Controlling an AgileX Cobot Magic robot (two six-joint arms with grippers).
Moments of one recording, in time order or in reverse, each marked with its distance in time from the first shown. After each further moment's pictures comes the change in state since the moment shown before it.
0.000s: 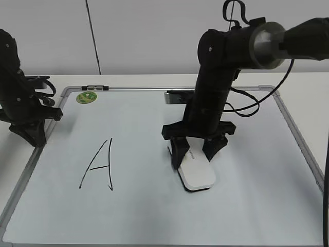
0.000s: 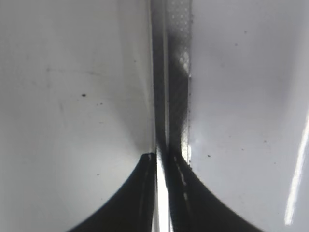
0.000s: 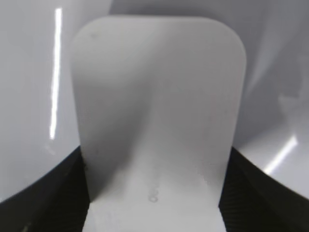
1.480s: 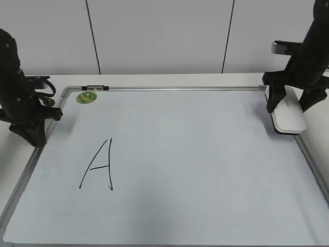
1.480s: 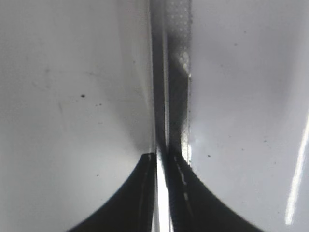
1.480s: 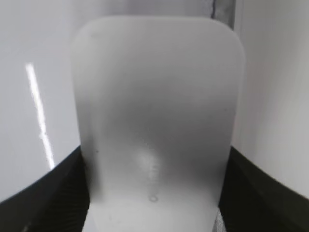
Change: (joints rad) left arm 0.000 0.000 0.000 -0.005 0.000 0.006; right arm -0.460 -0.049 -0.133 -0.162 -0.003 -0.009
